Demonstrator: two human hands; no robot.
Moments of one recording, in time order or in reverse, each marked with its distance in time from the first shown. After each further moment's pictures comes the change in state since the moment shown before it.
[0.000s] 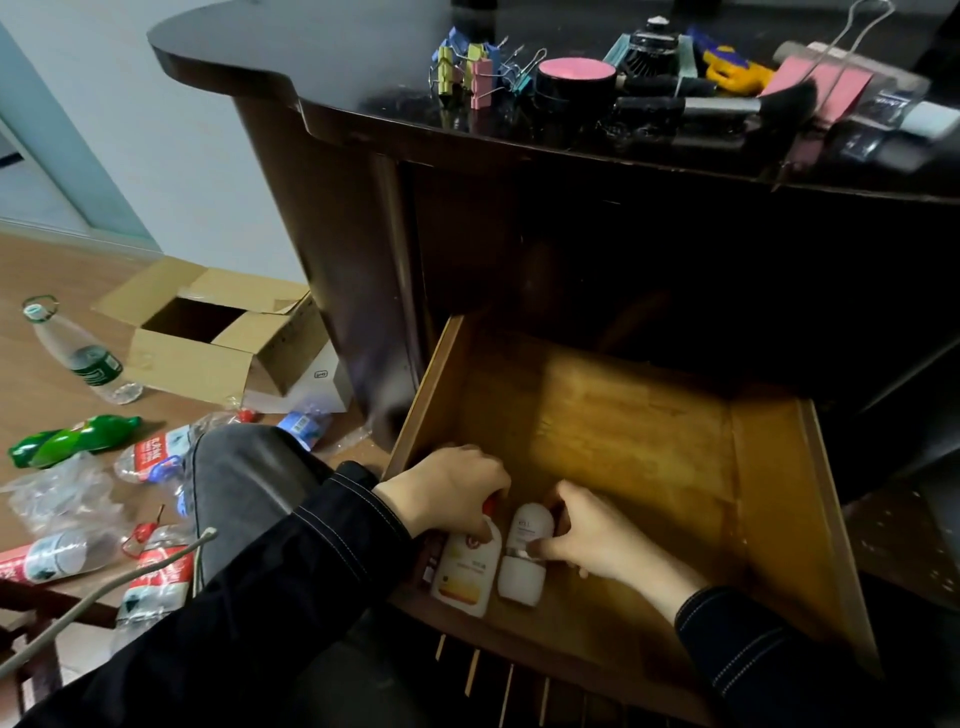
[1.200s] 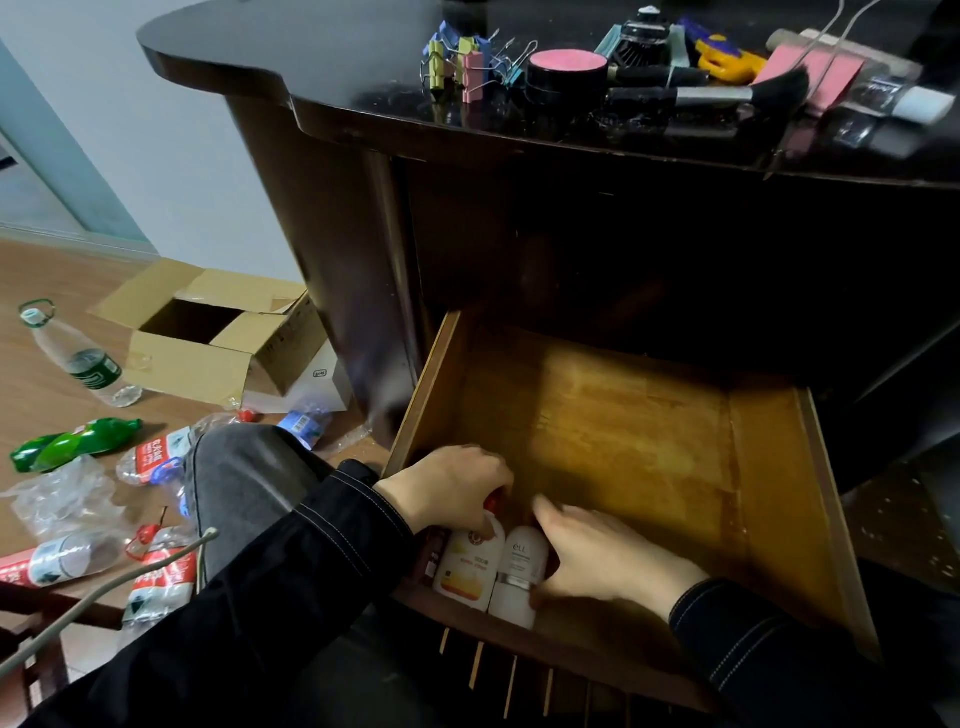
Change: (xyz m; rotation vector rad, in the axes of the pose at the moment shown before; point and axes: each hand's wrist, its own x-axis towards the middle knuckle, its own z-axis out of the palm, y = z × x) left_hand 0.003 -0.001 0.004 -0.037 -0.003 0.029; right_hand -0.014 -0.002 0.006 -0.443 -0.113 -0.259
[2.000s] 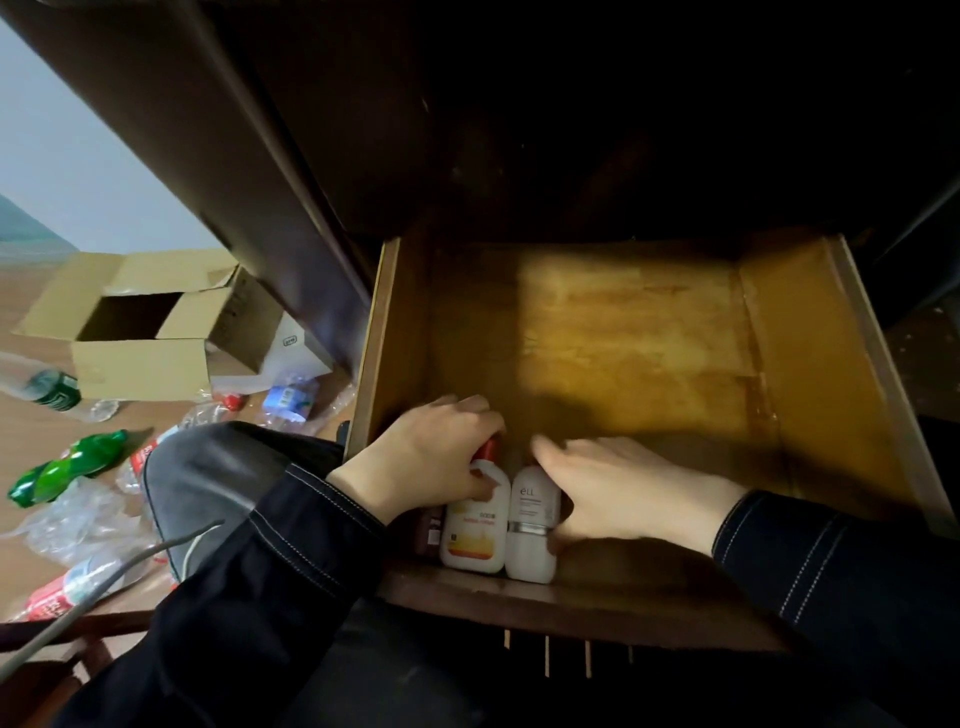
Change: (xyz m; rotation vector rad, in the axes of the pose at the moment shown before) left_hand -0.003 -0.004 0.007 0.004 0.036 0.018; right_hand -0.002 -0.002 -0.002 -0.085 0.031 -0.035
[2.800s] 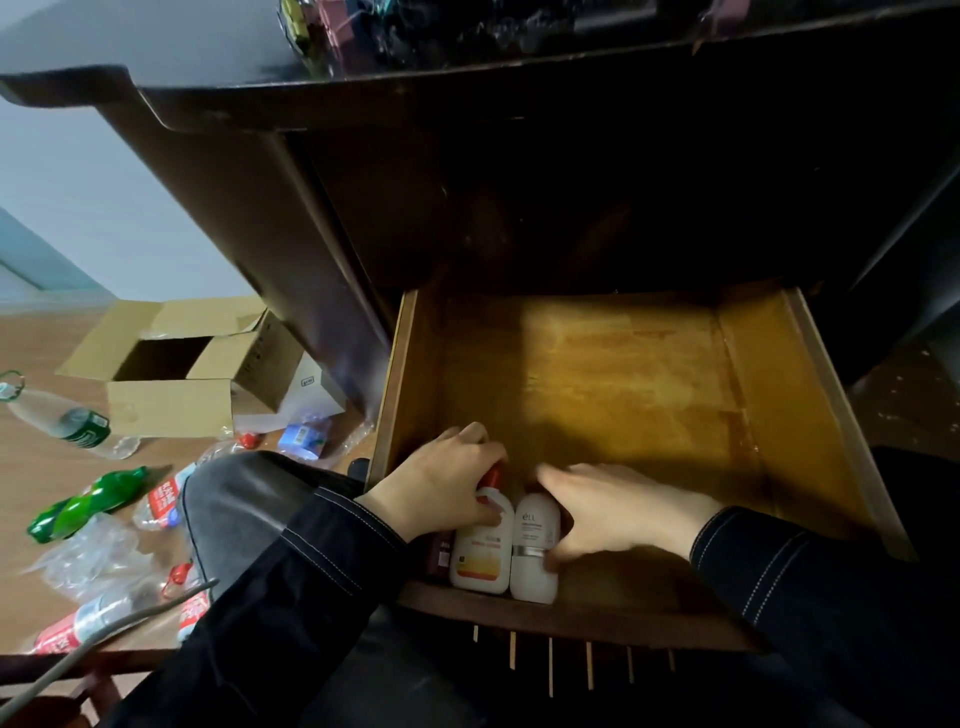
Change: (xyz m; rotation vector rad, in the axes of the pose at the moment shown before) left_hand -0.007 0.004 0.000 -0.050 -0.006 -0.049; right_hand 0.001 0.006 0.003 0.126 -0.050 0.045
